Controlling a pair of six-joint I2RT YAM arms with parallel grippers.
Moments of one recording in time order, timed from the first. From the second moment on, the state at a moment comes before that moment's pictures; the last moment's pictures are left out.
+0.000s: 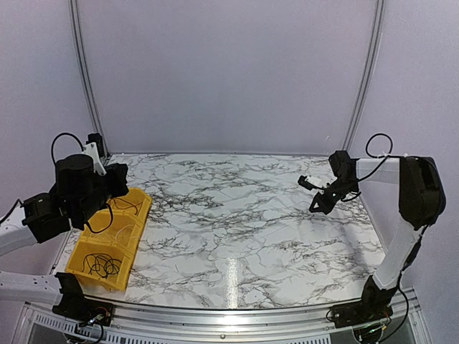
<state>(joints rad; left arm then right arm) -0.85 0.86 0.76 -0.18 -0.65 -0.53 0.11 1.78 1.17 -0.66 -0.37 -0.71</state>
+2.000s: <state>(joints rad) -0.84 1.35 0.94 -0.44 -0.14 -0.47 0.33 1.52 1.00 -0.68 -0.66 -0.66</state>
